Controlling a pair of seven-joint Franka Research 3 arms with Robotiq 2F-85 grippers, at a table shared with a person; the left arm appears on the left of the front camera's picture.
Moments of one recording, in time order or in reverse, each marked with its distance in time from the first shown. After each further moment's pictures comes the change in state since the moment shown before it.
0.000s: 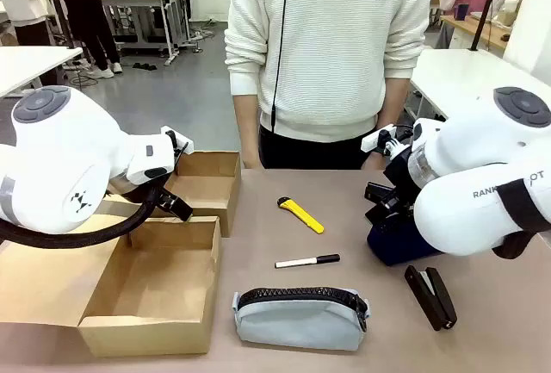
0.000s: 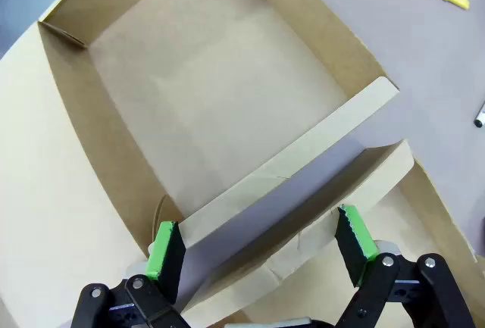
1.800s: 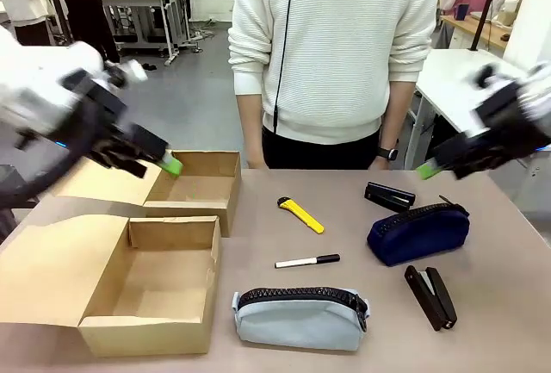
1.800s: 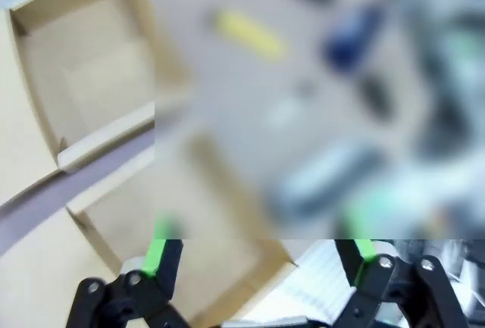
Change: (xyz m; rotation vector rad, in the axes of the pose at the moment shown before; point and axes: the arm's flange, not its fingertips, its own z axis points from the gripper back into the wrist) left arm -0.001 0.017 0.172 -0.490 -0.109 0.314; right arm -0.037 -0.079 0.172 0.378 -0.059 -0.455
